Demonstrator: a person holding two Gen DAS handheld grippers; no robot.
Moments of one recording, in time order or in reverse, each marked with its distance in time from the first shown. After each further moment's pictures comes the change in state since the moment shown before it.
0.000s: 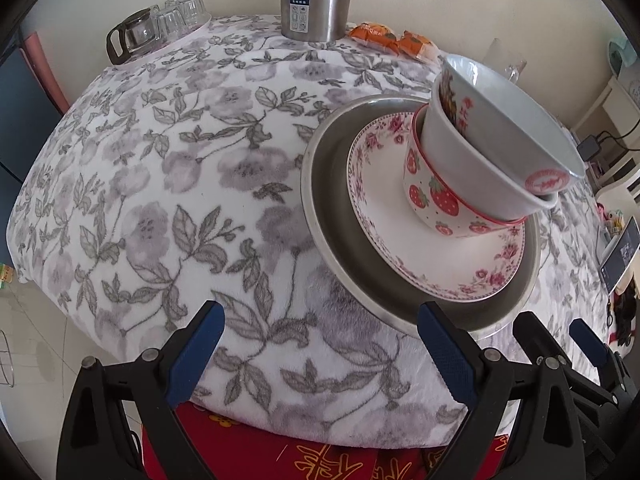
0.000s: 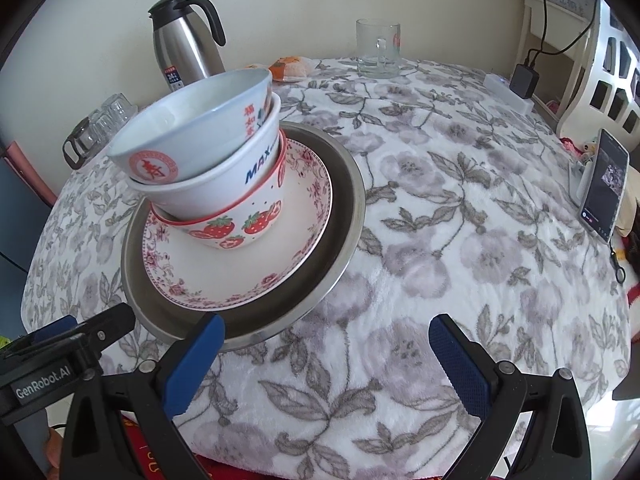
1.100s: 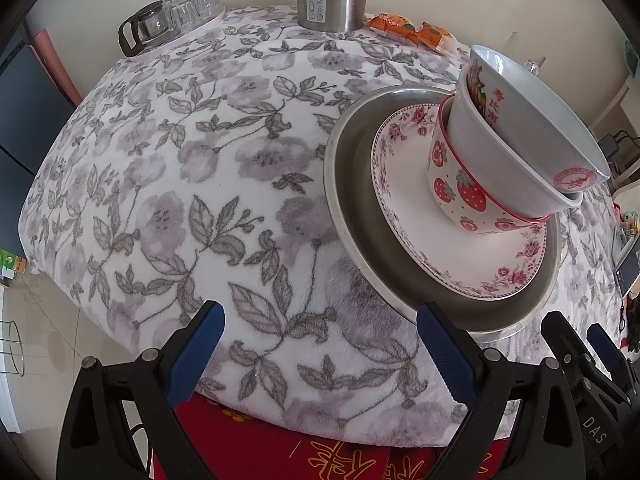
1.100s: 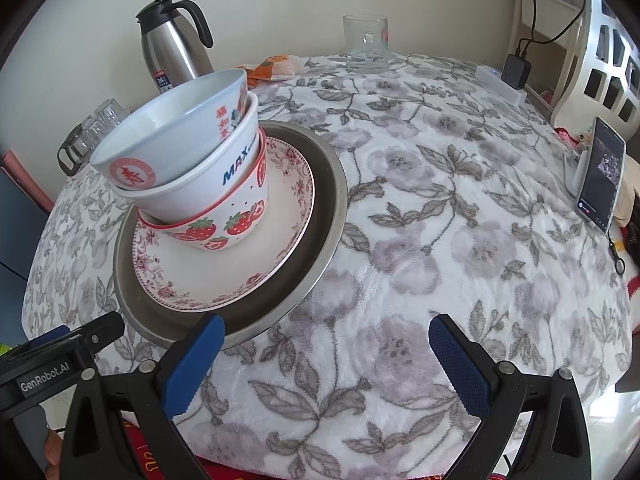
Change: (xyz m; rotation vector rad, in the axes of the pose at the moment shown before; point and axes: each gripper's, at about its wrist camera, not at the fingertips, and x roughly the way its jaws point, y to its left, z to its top) left arm 0.007 0.005 0.001 -0.020 0.028 0.057; right arm 0.003 -0.010 0.001 0.026 0.006 -0.004
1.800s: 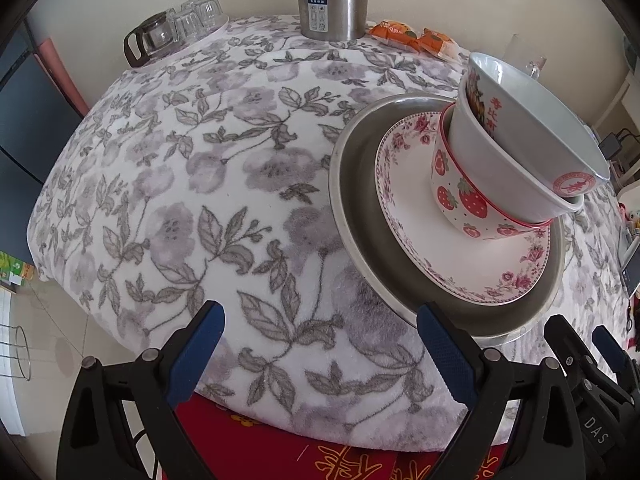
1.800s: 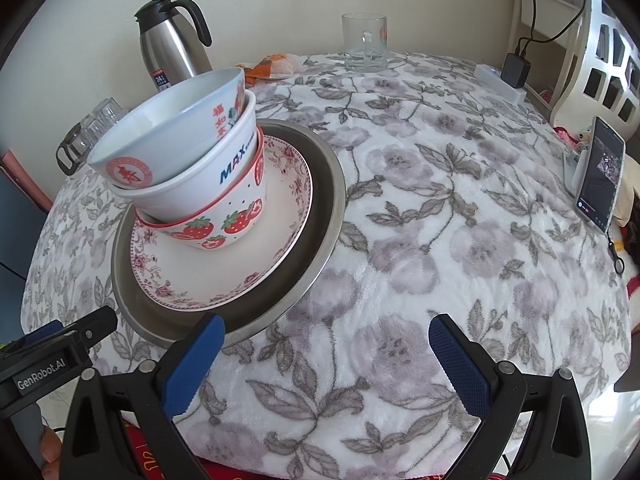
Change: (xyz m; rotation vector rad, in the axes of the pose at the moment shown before) left arm -0.006 -0.002 0.000 0.017 -0.037 0.041; right arm 0.000 0.000 0.001 -0.001 0.002 0.000
